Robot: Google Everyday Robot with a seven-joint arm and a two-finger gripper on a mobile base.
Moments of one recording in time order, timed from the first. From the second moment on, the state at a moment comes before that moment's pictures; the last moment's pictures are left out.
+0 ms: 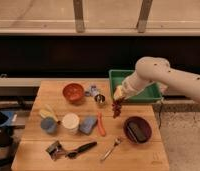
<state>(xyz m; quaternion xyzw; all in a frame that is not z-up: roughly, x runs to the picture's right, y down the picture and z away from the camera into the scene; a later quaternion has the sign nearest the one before) 0.127 0.057 0.760 -0.31 0.03 0.63 0.71</state>
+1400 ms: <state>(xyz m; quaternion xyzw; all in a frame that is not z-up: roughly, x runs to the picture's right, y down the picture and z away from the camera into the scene) 0.127 0.132 0.838 -0.35 0.15 0.62 0.69</state>
